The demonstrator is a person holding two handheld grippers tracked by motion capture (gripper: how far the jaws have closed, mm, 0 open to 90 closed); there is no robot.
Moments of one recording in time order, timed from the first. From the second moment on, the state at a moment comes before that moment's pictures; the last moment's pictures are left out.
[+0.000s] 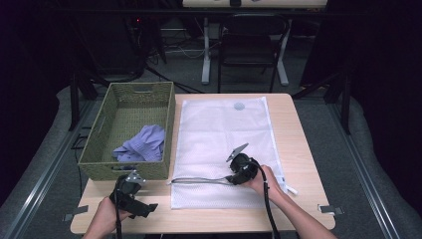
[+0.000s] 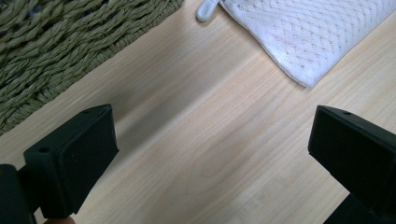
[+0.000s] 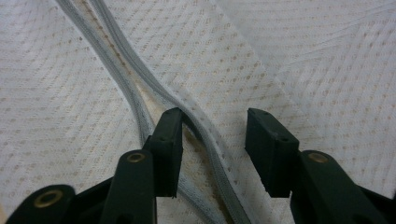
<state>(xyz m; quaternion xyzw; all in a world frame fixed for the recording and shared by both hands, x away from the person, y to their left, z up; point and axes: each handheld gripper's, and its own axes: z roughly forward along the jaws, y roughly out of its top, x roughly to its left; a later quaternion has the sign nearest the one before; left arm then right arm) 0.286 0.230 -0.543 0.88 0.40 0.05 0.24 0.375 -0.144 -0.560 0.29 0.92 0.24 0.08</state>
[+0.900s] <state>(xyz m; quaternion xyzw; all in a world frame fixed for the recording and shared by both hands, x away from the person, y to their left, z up) 0.285 0.232 -0.540 0.87 0.40 0.06 0.26 0.377 -0.152 -0.548 0.30 0.91 0.27 0.09</state>
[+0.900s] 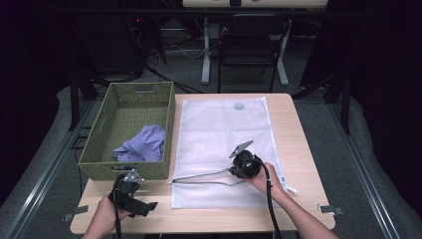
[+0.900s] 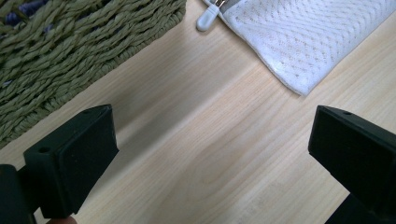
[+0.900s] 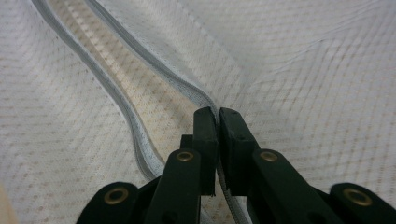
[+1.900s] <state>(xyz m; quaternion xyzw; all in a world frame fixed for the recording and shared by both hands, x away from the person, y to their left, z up) 0.284 0.228 -0.536 0.88 0.39 0.07 0.26 0.373 -0.164 -0.507 0.31 0.88 0.33 0.13</state>
